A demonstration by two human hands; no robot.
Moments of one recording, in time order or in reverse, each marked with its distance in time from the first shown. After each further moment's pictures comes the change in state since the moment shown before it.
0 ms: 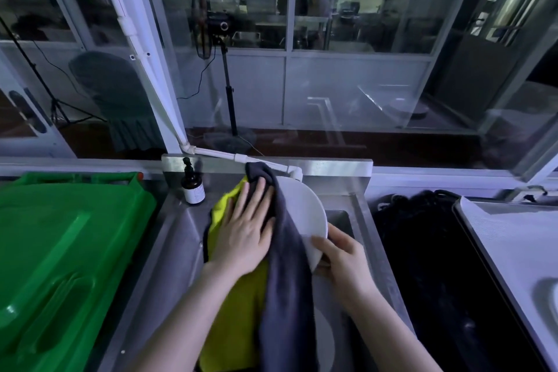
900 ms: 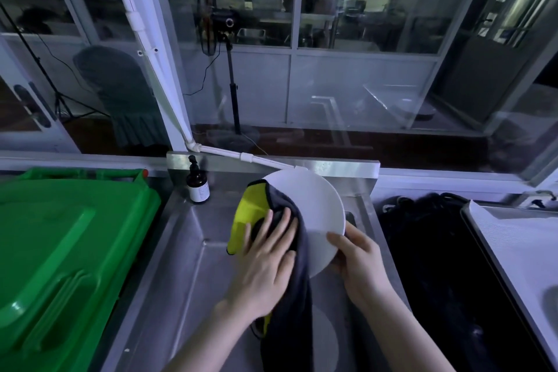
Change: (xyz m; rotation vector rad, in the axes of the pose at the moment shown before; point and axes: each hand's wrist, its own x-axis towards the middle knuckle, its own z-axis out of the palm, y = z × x) left_hand -0.043 0.024 0.012 -0.240 0.037 0.109; right_hand 0.014 -0.001 -0.005 0.084 0.078 0.010
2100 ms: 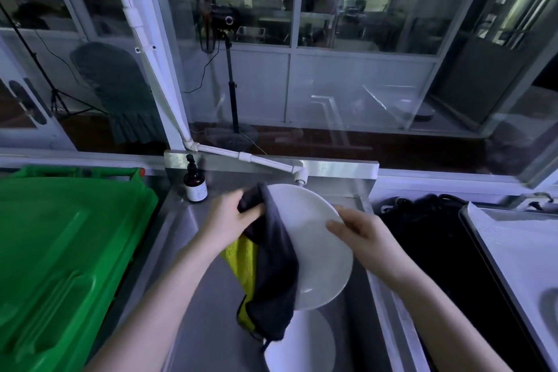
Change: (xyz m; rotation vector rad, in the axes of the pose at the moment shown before) left_hand 0.055 -0.041 -0.065 -0.404 0.174 -0.334; right_hand -0.002 -0.065 -0.006 -0.778 -0.255 -0.279
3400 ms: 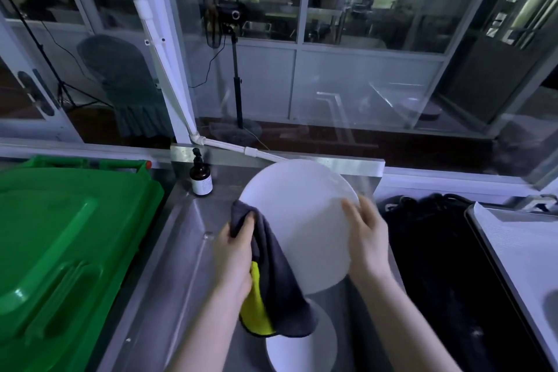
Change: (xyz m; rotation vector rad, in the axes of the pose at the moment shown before) left_hand -0.057 -0.012 0.043 -0.753 0.342 -0.600; right_hand 0.009 0.009 0.046 0.278 0.548 0.141
